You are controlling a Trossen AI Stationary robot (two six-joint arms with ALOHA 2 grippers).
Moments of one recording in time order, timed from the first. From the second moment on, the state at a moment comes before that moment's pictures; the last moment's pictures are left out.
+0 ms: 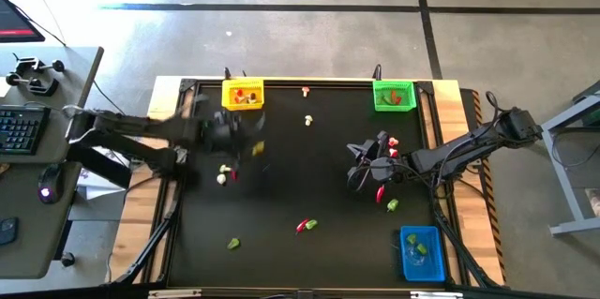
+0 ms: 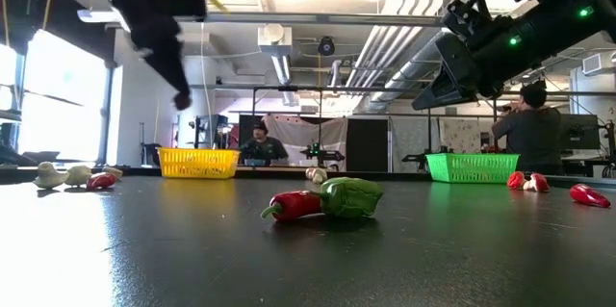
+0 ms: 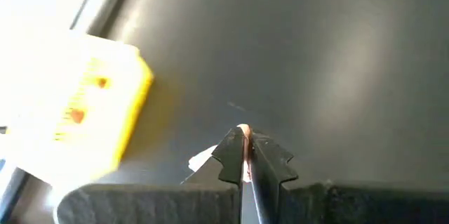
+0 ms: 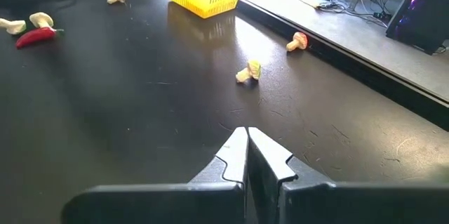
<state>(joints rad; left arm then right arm) 0.08 1.16 0.84 -0.74 -0.43 -0.16 0.24 1.27 0.44 0.22 0.83 0.42</state>
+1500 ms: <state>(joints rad) 0.79 1.45 0.81 -0.07 0.14 0.23 0.24 1.27 0.44 0.20 1.00 0.44</state>
